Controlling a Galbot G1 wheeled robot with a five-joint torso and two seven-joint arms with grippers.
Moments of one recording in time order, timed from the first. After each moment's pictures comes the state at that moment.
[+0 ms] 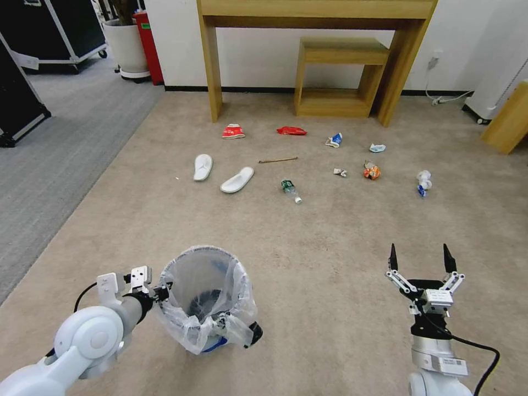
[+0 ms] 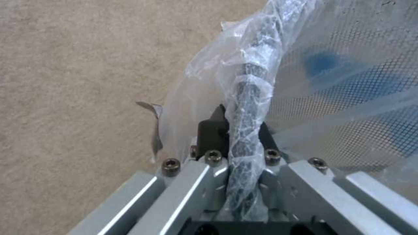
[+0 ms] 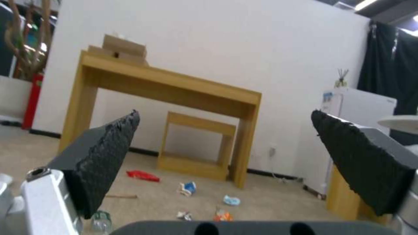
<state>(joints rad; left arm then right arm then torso) 1.37 -0.69 -0.41 -2.11 -1.42 0.49 -0.64 -1.53 1.58 0.82 1.87 -0.05 0.67 -0.06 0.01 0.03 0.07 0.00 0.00</state>
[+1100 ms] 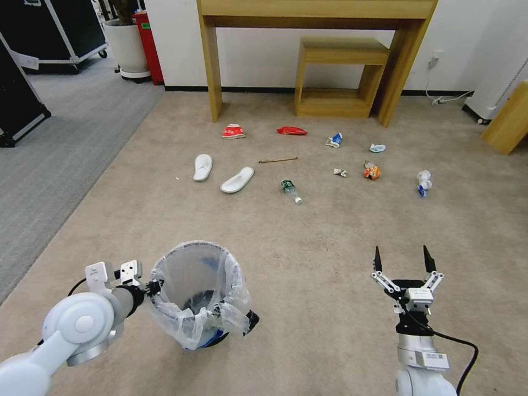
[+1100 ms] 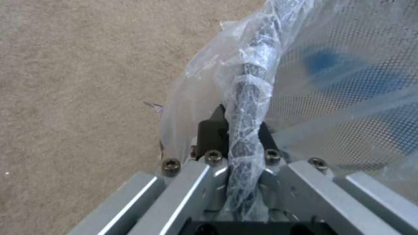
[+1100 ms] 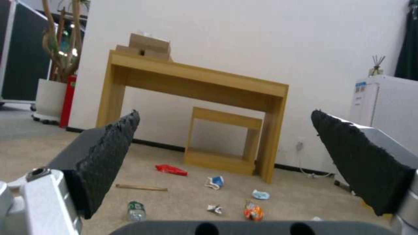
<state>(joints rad) 1.37 -0.65 -0.47 -2.11 -1.60 0.52 -0.76 -1.50 1.60 0.79 1.80 -0.01 0.70 -0.17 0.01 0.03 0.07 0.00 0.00</state>
